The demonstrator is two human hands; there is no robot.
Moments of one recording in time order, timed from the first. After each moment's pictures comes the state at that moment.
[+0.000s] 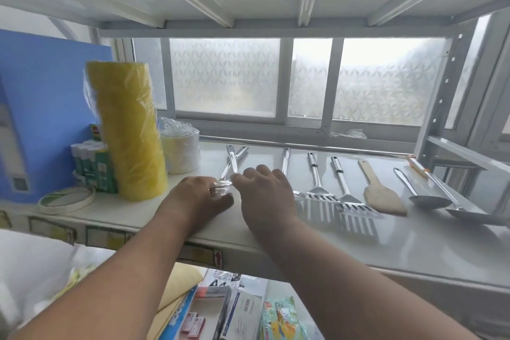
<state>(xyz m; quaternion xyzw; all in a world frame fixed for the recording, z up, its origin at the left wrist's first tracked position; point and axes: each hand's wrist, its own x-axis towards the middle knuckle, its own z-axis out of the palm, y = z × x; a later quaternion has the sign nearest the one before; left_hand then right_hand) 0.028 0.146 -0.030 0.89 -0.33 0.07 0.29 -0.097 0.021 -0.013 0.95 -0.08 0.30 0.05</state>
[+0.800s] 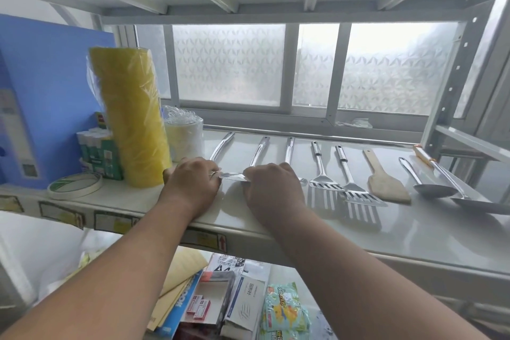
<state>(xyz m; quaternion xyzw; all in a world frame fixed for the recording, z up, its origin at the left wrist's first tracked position) 0.030 0.147 -0.031 0.91 -0.29 0.17 0.23 -0.089 0.012 -0.024 0.96 -0.15 0.24 -0.01</state>
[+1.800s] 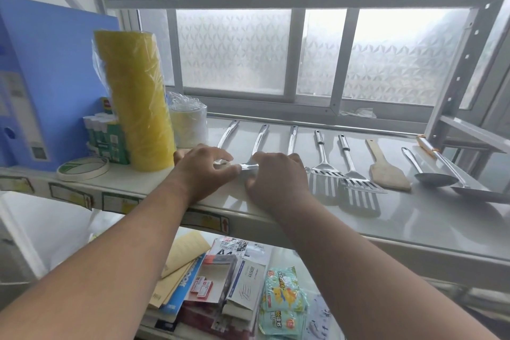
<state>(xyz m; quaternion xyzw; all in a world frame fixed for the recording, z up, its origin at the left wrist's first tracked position) 0.022 0.155 -0.028 0.88 -0.36 0.09 0.30 -0.097 0.010 -0.025 0.95 -0.17 0.25 -0.05</state>
